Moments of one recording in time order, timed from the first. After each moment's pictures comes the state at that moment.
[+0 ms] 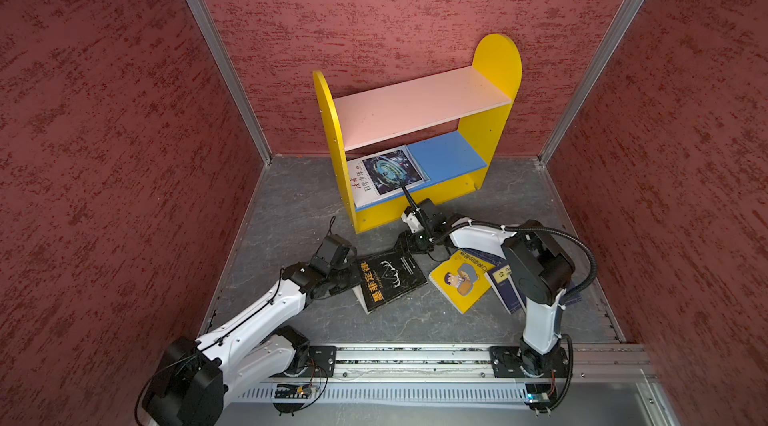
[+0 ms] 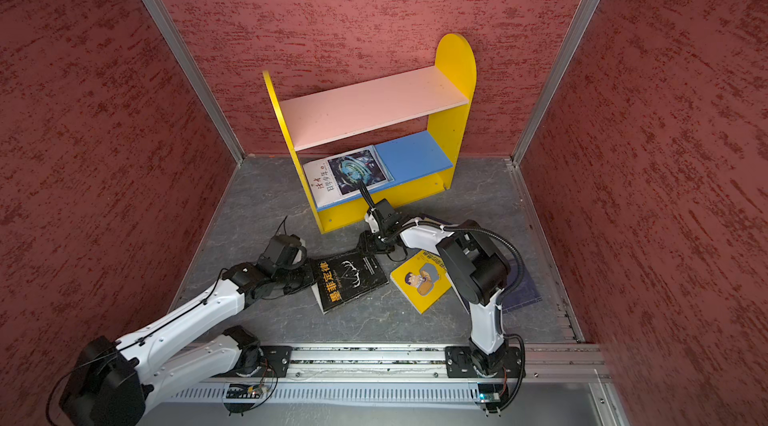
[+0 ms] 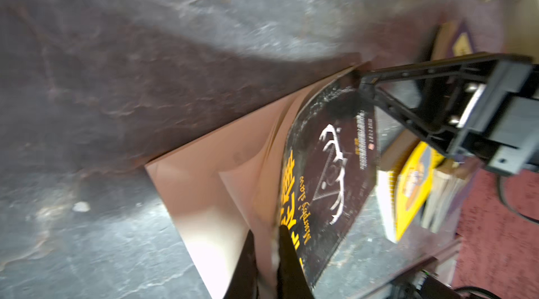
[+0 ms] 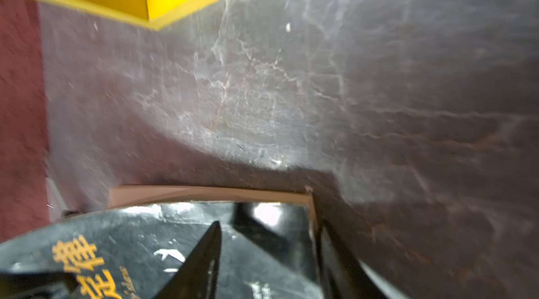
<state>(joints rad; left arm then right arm) -0.54 1.00 0.56 -0.51 0.19 -0.91 0.64 1.92 1.19 -0.28 -0.41 0.56</state>
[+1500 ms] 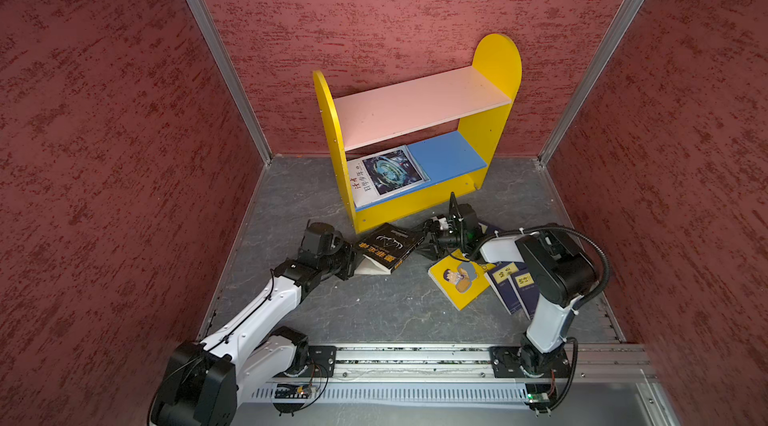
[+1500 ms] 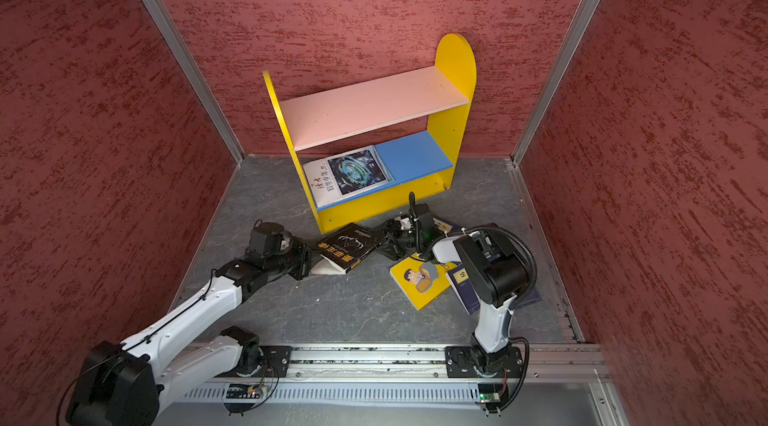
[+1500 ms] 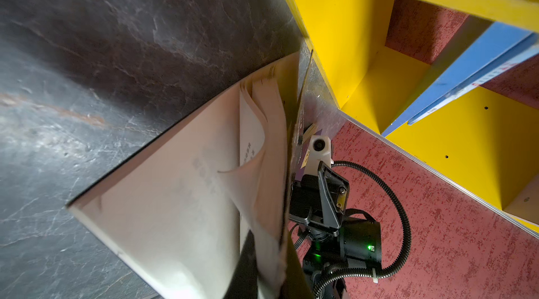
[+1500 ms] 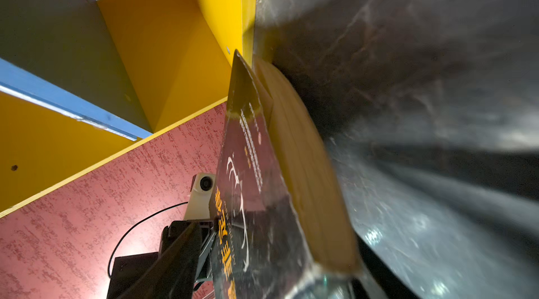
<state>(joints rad) -0.35 1.01 0.52 -0.22 0.42 -1.65 0.45 1.86 0.79 0.51 -0.84 1.49</state>
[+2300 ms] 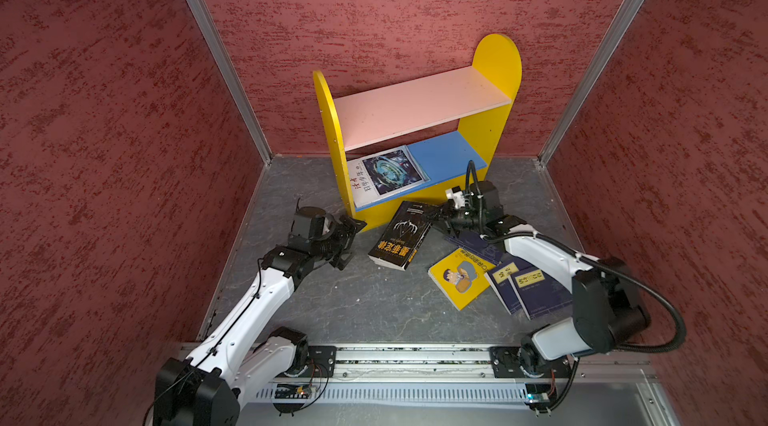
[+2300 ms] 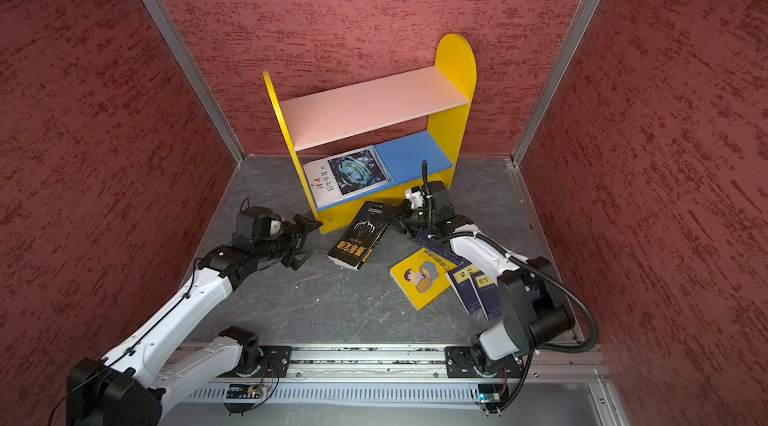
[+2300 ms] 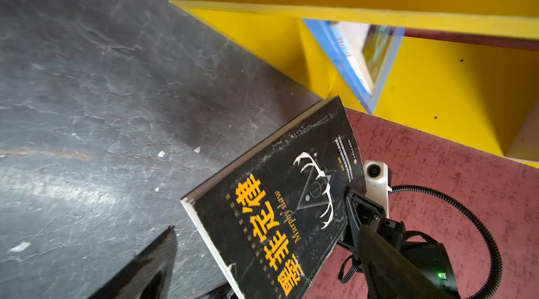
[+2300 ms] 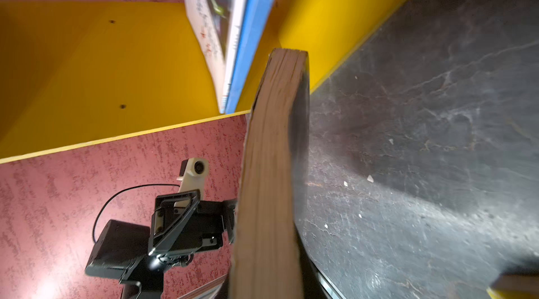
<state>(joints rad) -0.29 1.00 0.75 -0.44 0.42 -1.32 0.37 1.44 0.94 -0.02 -0.75 1.17</state>
